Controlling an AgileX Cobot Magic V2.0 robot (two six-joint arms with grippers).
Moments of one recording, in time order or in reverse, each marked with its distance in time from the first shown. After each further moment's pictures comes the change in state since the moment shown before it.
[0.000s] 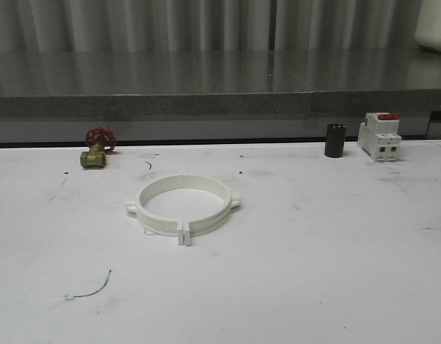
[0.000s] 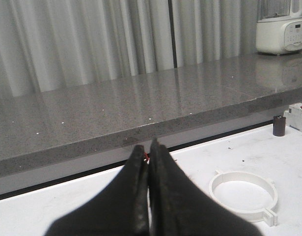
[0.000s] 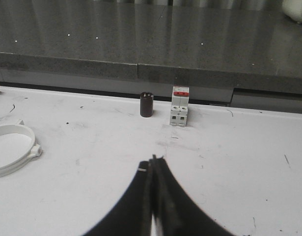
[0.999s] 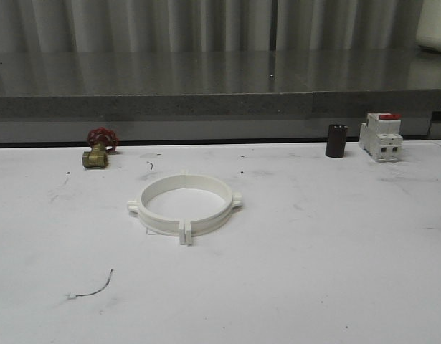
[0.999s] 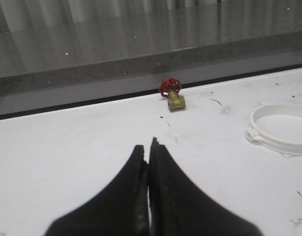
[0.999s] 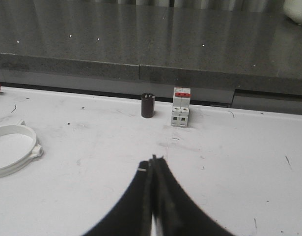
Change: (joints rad) left arm 0.361 -0.015 0.281 -0.648 -0.156 0.598; right arm 0.000 -0.001 0.000 0.000 -0.001 -0.002
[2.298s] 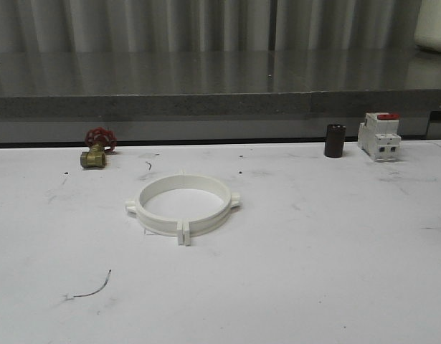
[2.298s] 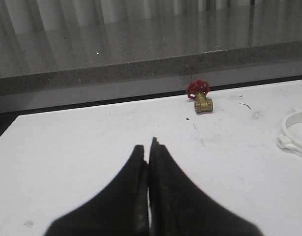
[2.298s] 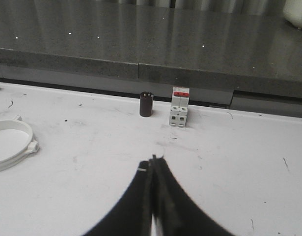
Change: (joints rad) left arm 0.086 0.000 0.000 0.000 -0.002 0.000; right arm -0.019 -0.019 0.046 0.009 -0.039 -0.040
